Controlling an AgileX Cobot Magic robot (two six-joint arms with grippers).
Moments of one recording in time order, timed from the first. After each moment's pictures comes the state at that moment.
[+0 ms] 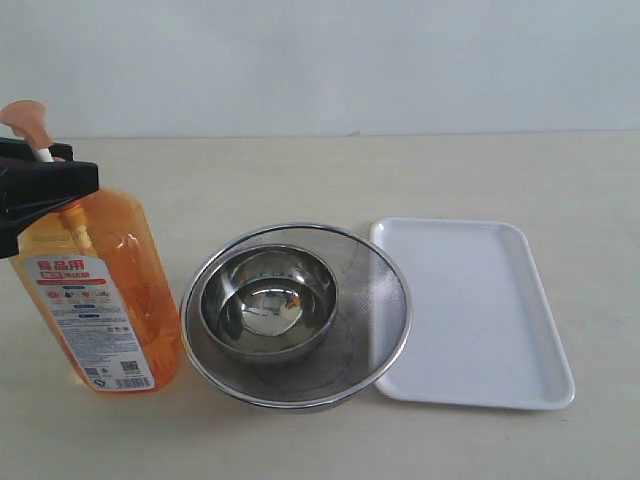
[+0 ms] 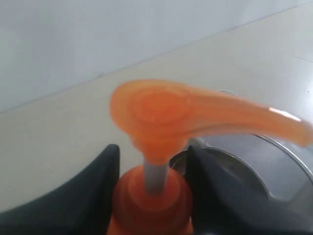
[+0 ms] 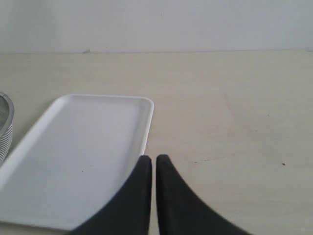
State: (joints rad) left arm 0.20 1.23 -0.53 -1.70 0.90 2.11; right arm 0.14 0.00 0.00 -0.15 0.33 0.18
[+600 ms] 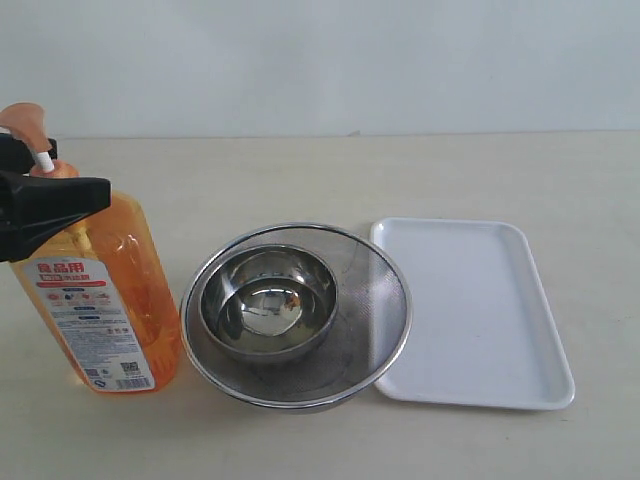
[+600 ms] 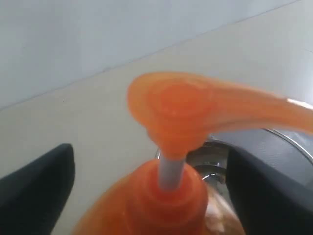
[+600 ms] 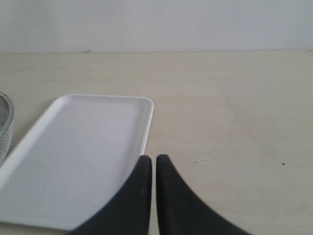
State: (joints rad) left arm 0.20 1.23 -0.53 -1.68 0.87 2.11; right arm 0.14 0.00 0.00 -0.15 0.33 0.18
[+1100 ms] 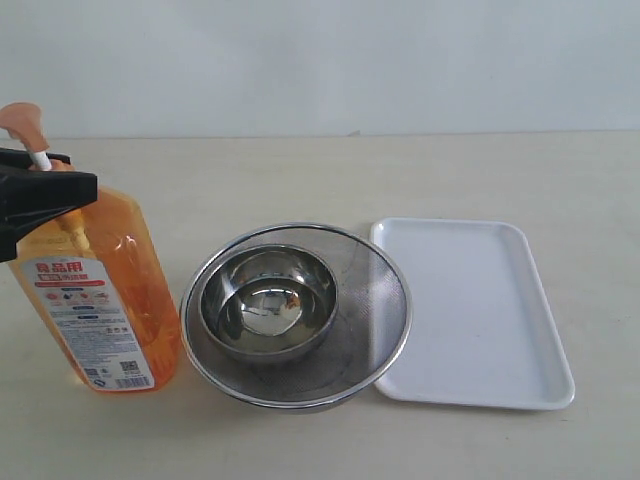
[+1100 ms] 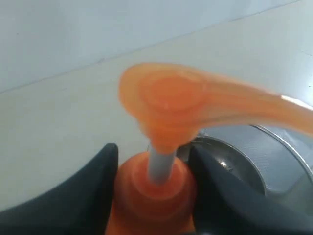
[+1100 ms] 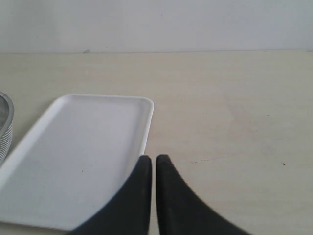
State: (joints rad) left arm 0.20 1.22 -0.53 -1.64 0.87 2.02; right arm 0.14 0.00 0.00 -0.15 0.33 0.18
